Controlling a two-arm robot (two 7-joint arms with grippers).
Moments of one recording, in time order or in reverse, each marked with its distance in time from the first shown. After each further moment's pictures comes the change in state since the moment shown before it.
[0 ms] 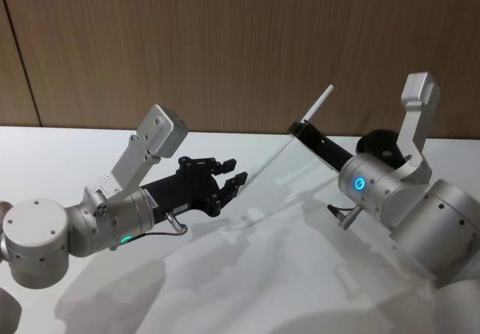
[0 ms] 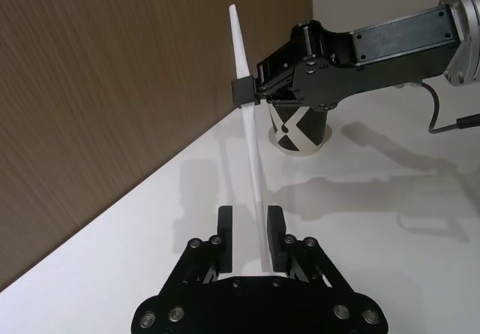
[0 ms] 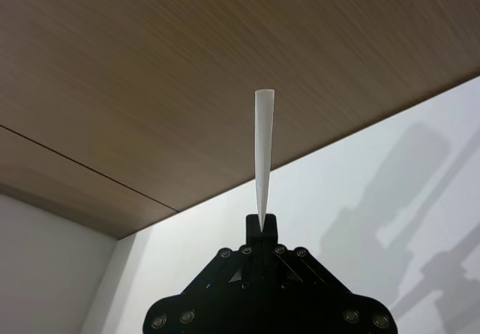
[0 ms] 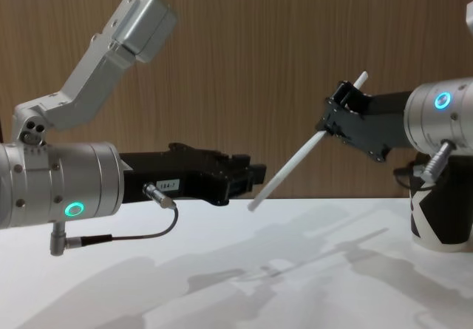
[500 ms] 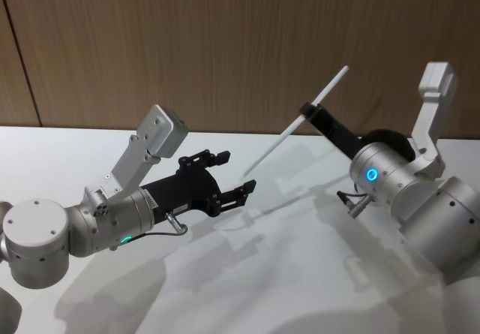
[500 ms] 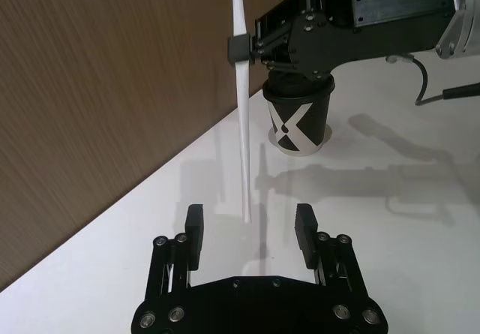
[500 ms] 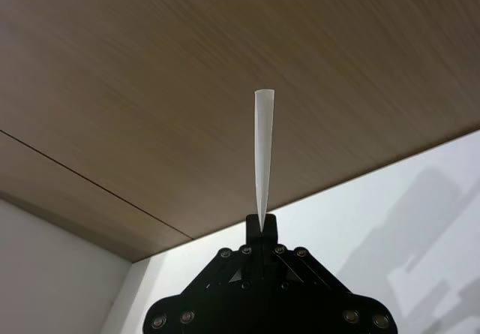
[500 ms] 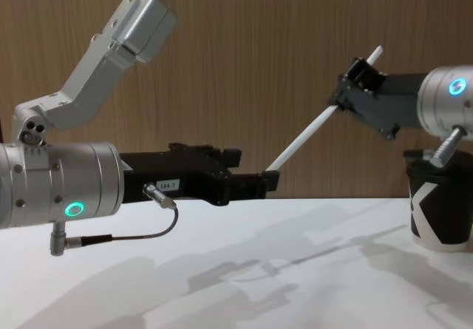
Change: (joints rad) left arm 0.000 0.000 0.000 0.000 0.000 0.000 0.000; right arm 0.014 0.026 0.007 0.013 0.005 -0.076 0.079
